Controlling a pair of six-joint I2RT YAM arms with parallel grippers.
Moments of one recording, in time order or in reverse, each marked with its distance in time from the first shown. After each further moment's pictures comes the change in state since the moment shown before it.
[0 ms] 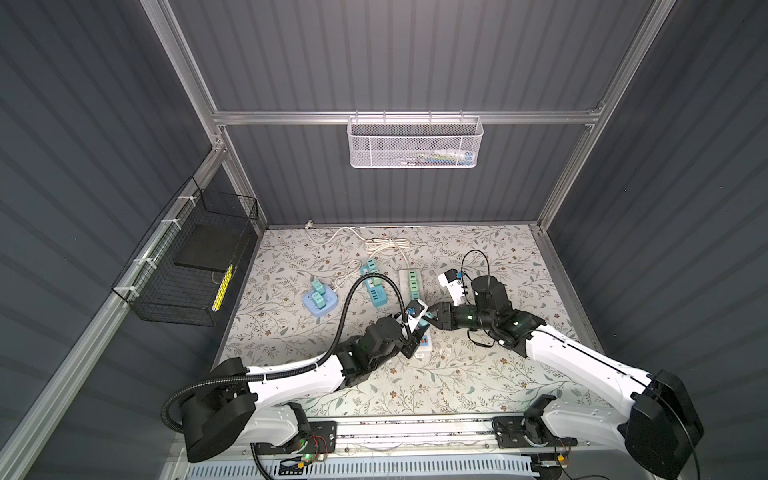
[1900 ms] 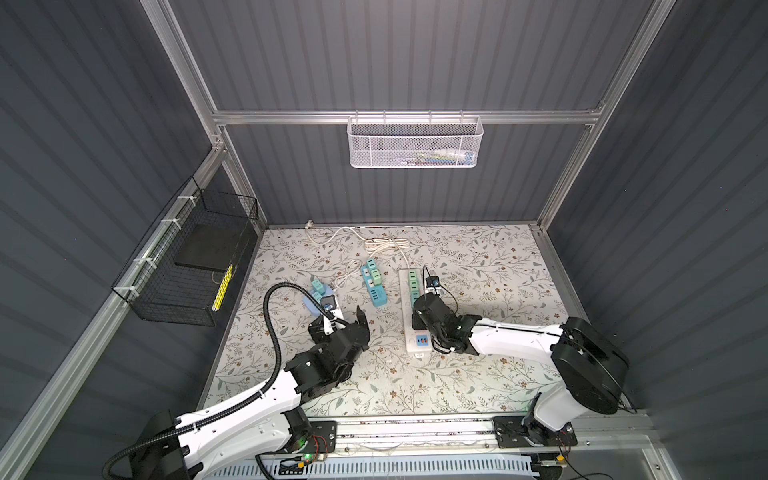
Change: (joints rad) left arm 0.103 -0.401 -0.087 -0.577 -0.736 -0.629; right arm 0.284 0.419 0.116 0.094 0.969 0.048
